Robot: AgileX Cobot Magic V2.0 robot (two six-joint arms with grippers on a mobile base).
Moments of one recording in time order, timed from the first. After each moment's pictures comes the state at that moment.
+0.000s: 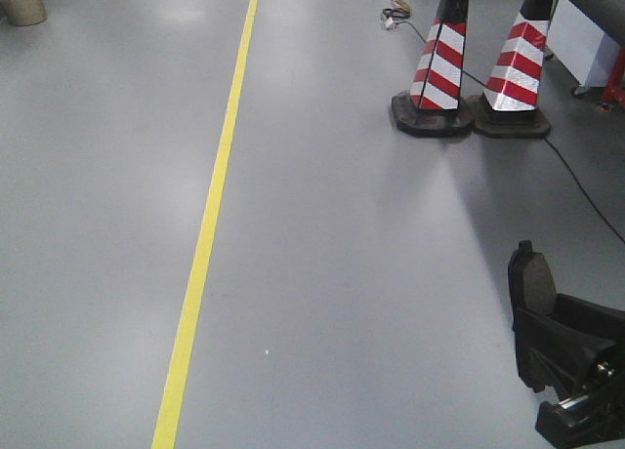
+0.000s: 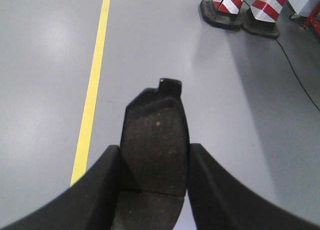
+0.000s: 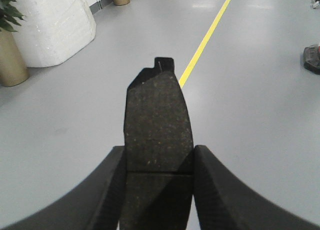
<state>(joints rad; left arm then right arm) -0.46 0.55 -0.68 0.37 0.85 -0.74 0.51 0.57 -0.36 -0.40 0.20 0.53</state>
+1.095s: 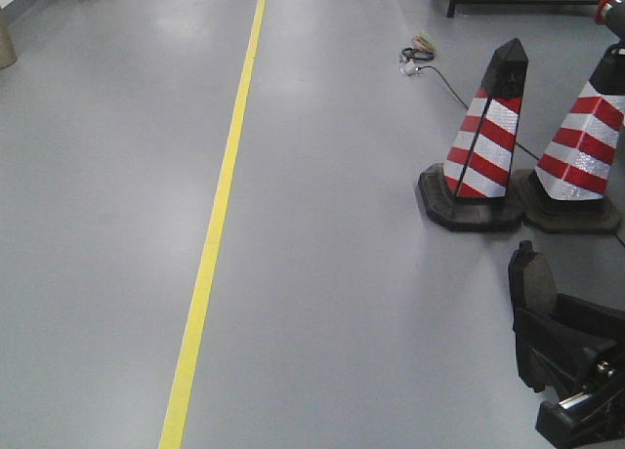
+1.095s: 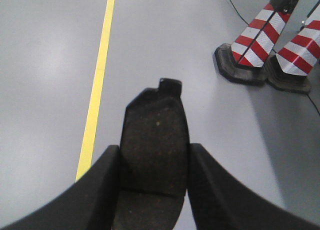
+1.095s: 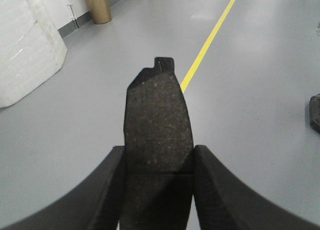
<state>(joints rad) -0.46 0.55 -0.68 0.37 0.85 -0.74 0.51 0.57 -0.36 -0.40 0.20 0.53</state>
